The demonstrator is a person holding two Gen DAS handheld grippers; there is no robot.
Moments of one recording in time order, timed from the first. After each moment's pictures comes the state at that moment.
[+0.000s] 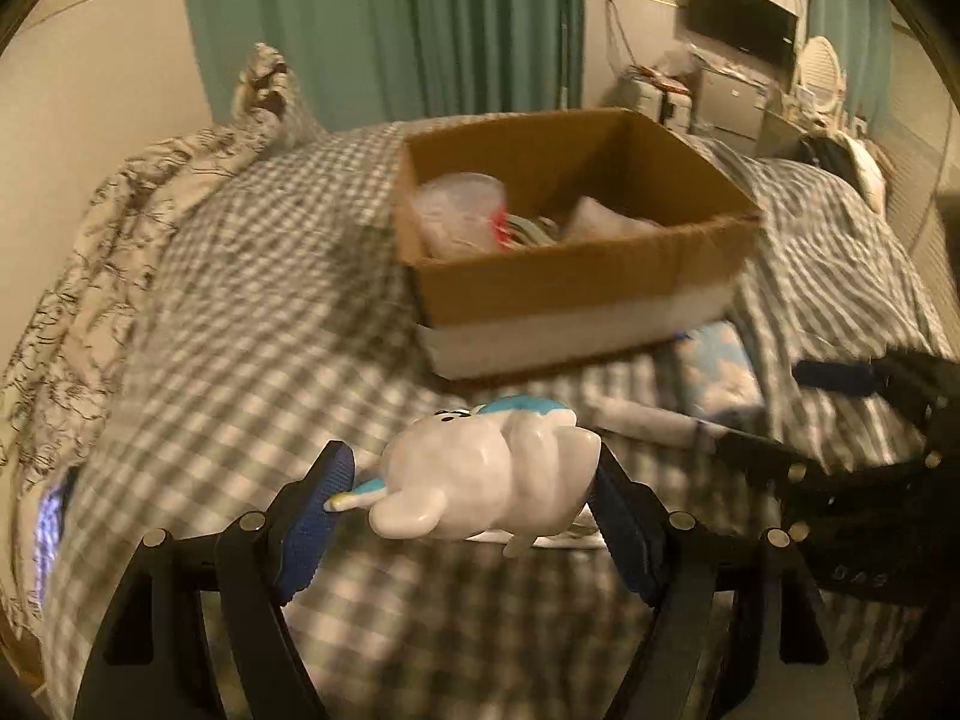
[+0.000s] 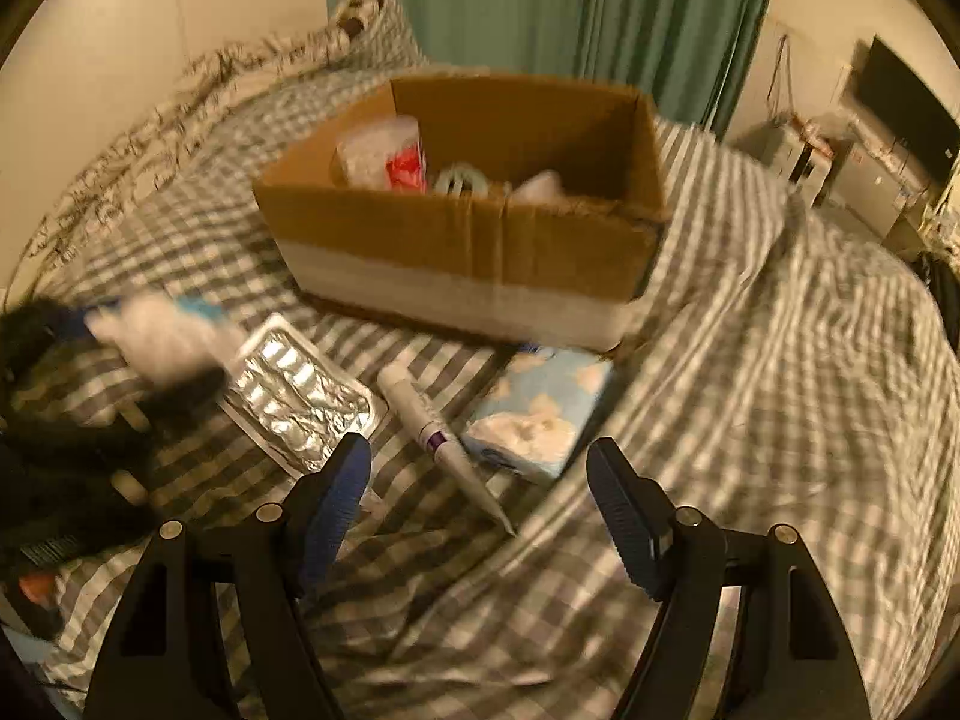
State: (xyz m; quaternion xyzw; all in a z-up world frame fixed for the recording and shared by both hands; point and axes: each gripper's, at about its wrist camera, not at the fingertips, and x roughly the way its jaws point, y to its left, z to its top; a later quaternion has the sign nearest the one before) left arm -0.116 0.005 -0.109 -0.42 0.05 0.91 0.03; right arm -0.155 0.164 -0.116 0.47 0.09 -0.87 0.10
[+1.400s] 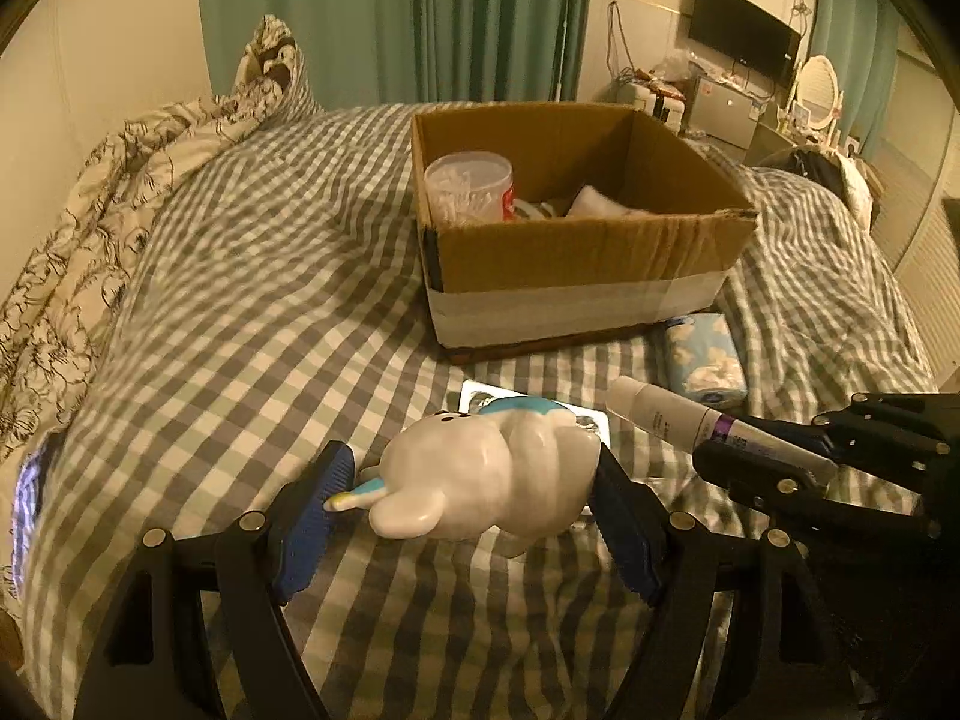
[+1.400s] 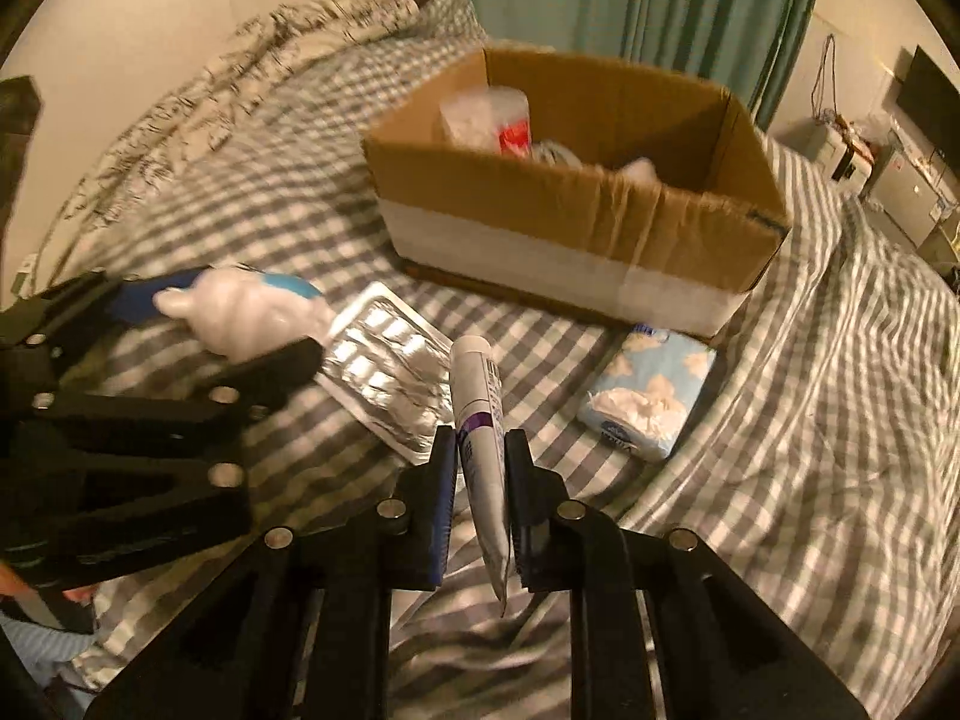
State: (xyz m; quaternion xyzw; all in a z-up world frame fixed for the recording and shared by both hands) left arm -0.098 -0.009 -0.109 -0.43 0.01 0.90 0.06; right arm -0.123 0.120 -0.103 0.48 0.10 -0.86 0.15
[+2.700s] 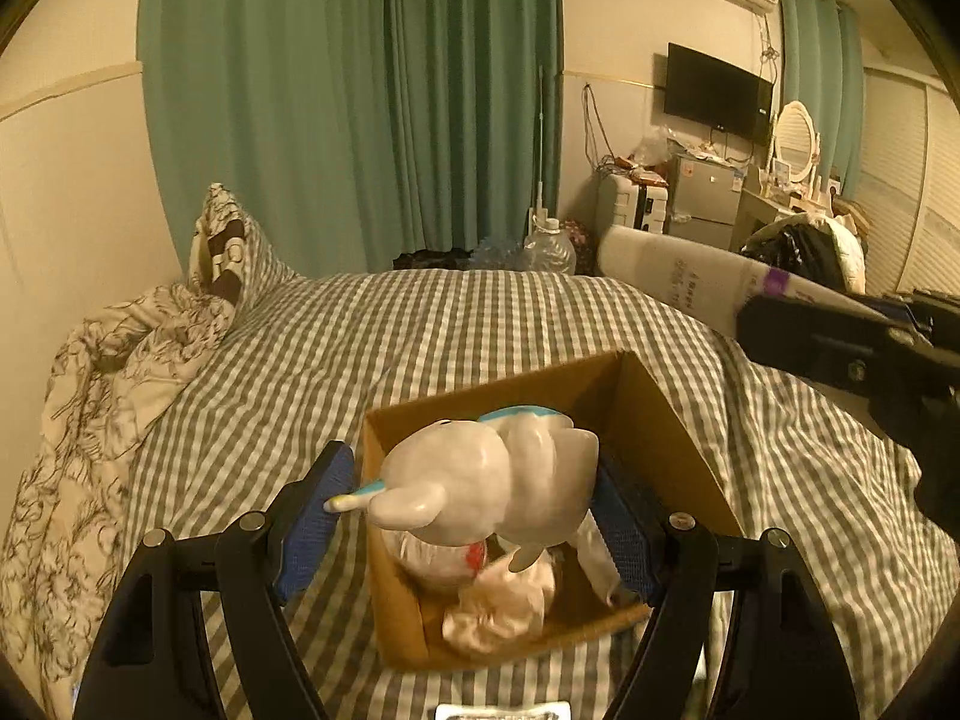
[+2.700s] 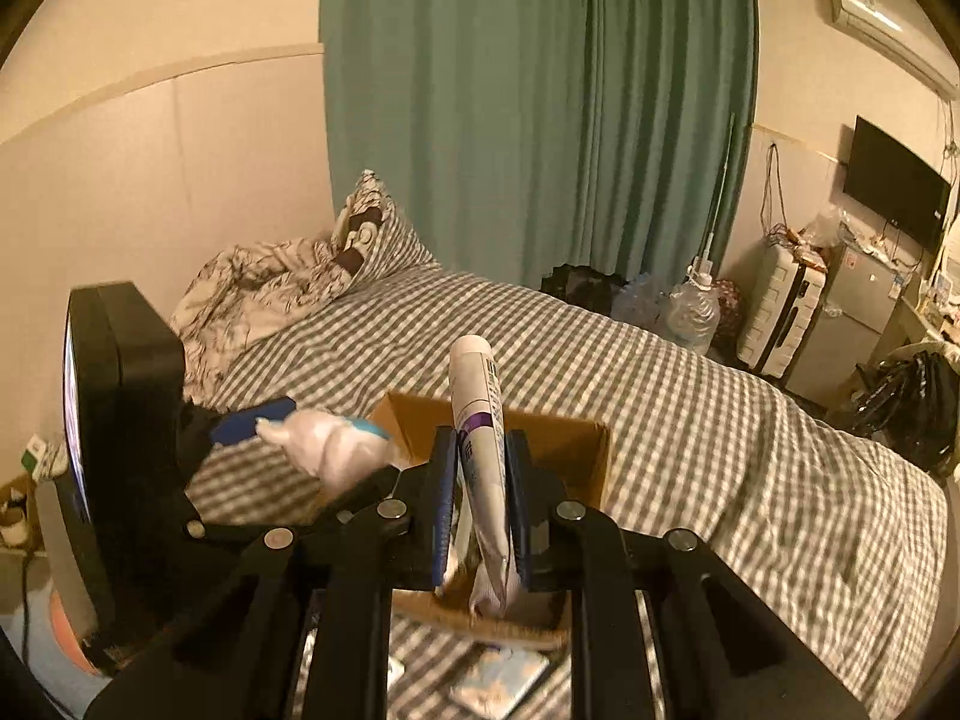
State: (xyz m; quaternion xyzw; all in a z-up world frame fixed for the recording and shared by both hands) left arm -0.244 0.034 -0.001 -0.33 0.04 0.94 0.07; right arm -0.242 0.154 0.074 0.31 0.05 -0.94 0.13
